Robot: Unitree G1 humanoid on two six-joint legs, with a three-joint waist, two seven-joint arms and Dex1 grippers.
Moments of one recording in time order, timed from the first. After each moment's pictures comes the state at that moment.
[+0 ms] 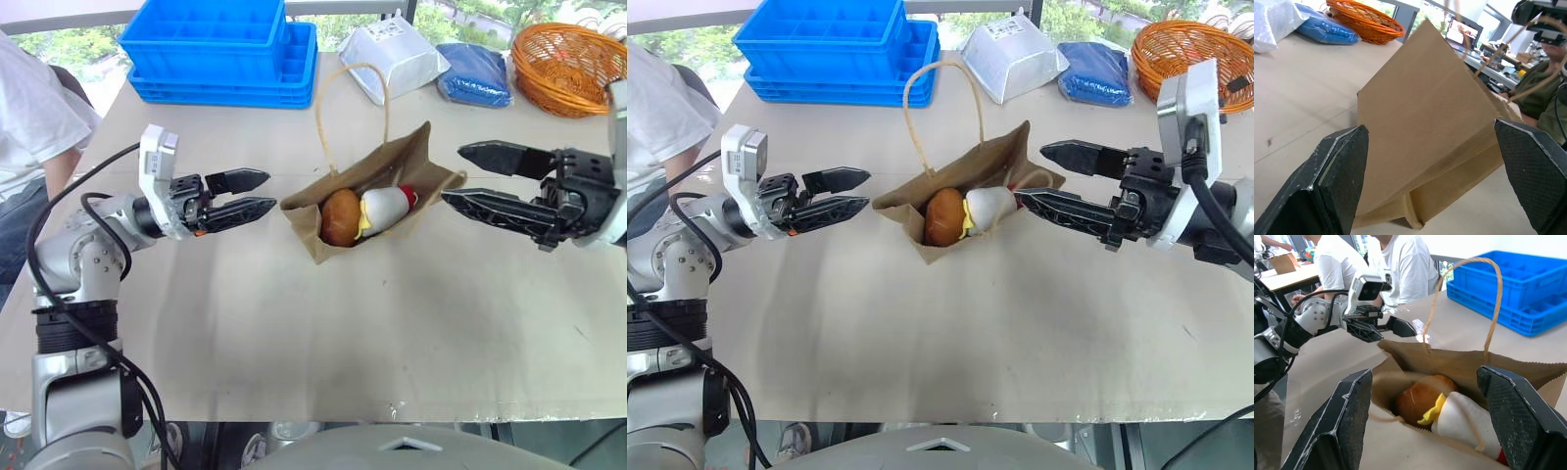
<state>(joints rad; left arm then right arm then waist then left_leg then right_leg) -0.42 0.76 0.26 -0.02 -0.76 0.74 -1.26 -0.34 -1.05 -0.40 -0.63 1.49 0.94 0.48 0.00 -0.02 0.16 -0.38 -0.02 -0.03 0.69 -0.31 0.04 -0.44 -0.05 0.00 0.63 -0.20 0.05</state>
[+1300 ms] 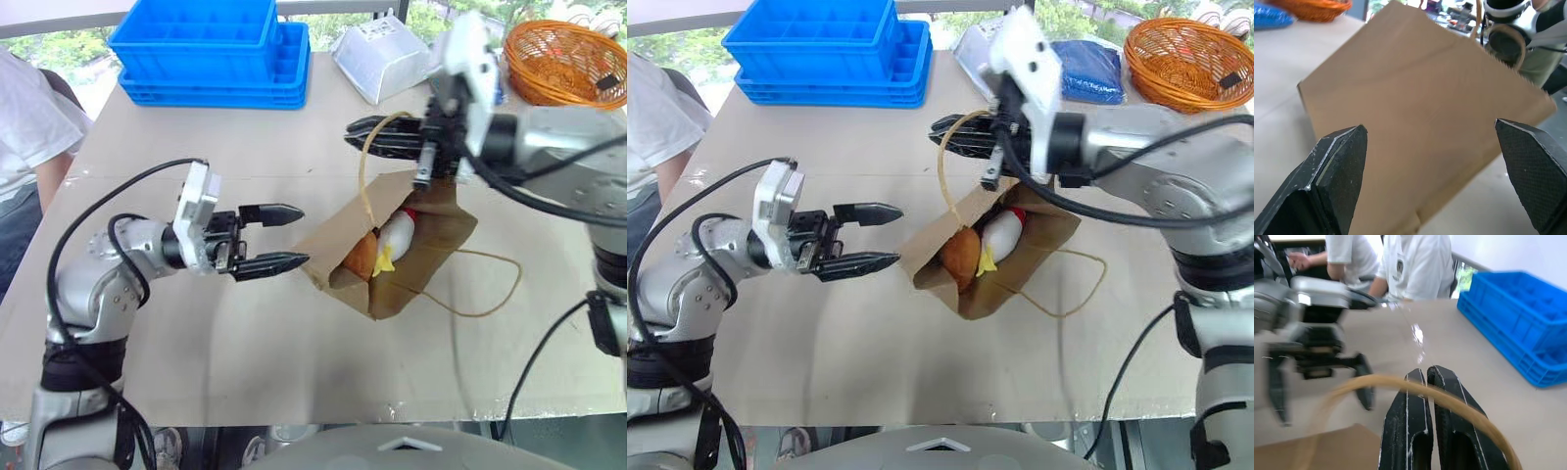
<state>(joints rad) -0.20 0.77 0.20 -0.32 -0.77 0.63 -1.24 -0.97 -0.63 0.26 -0.30 0.81 0.84 0.59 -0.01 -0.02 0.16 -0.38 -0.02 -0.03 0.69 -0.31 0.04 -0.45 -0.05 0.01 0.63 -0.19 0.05</state>
